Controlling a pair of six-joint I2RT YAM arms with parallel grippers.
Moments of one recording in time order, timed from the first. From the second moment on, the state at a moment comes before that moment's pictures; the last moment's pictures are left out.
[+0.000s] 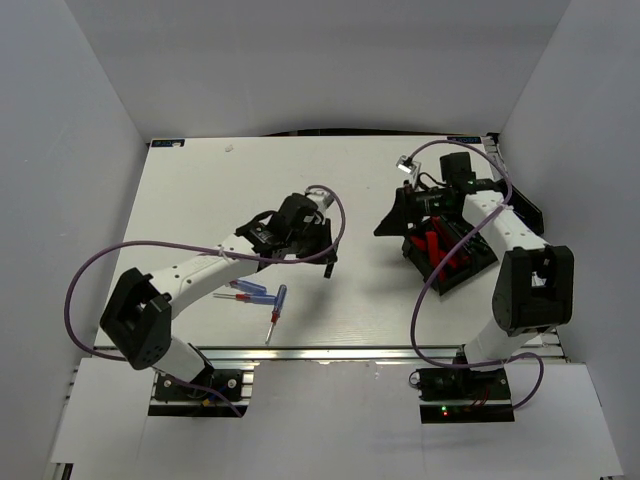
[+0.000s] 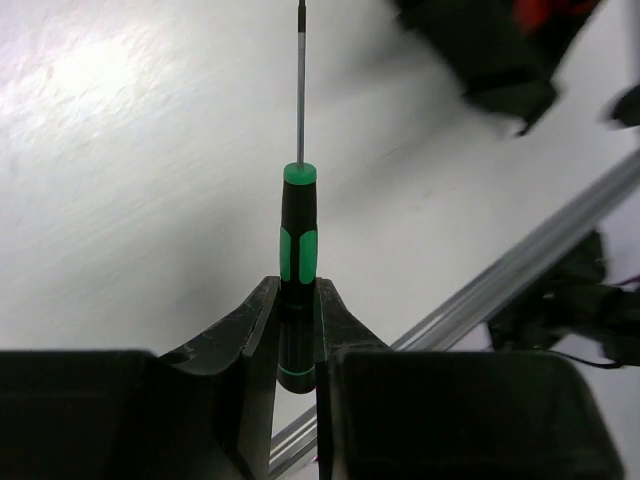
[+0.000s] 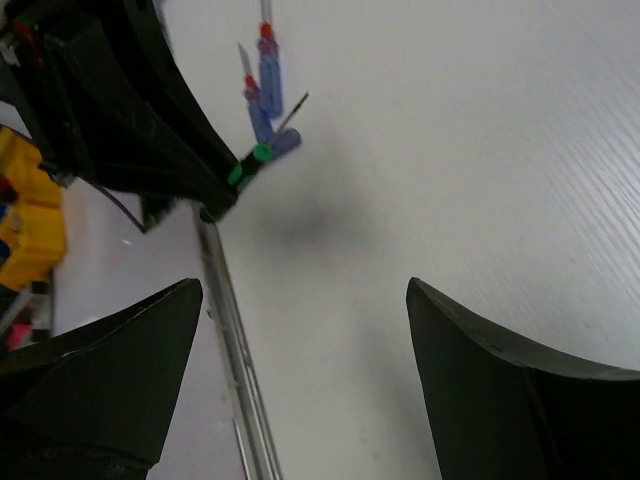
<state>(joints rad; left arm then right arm) -0.77 1.50 1.11 -0.38 0.13 -0.52 0.14 1.63 1.26 -0.67 -1.13 -0.33</state>
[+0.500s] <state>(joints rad) -0.73 1.48 1.12 -0.10 0.29 -0.63 0.25 1.73 1.25 0.03 -1.27 0.44</state>
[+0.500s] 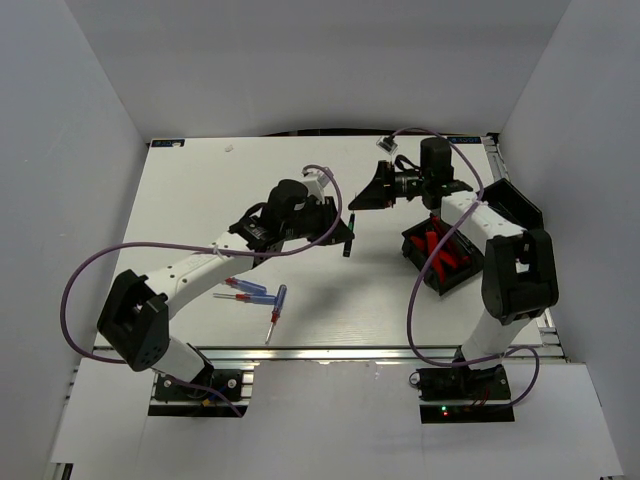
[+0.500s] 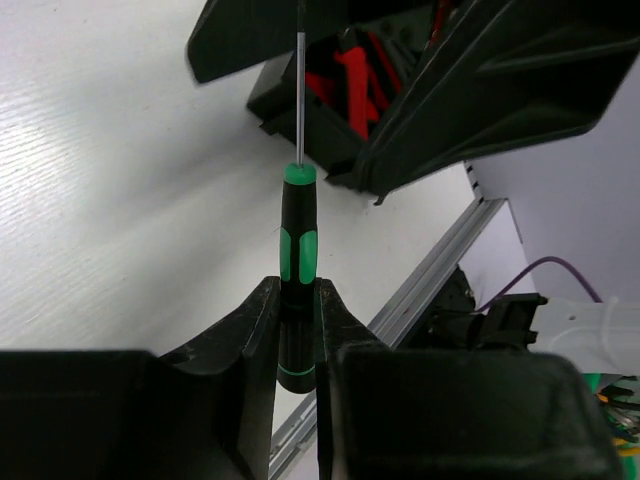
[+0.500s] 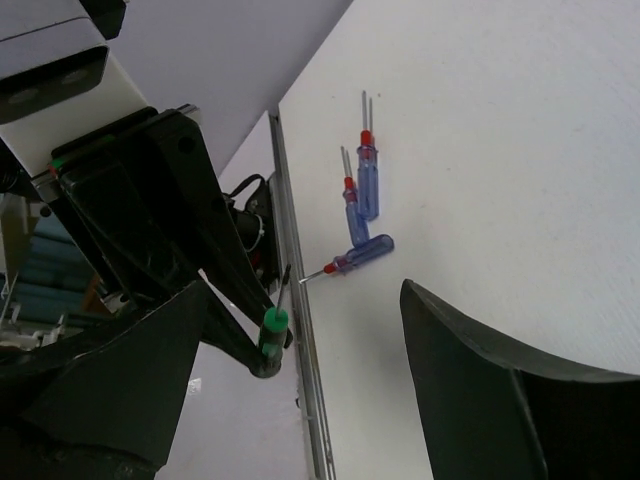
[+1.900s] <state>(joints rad) -0.61 1.18 0.95 -0.10 0.19 -0.64 0.07 1.68 1.57 -0.56 -0.87 -0.32</state>
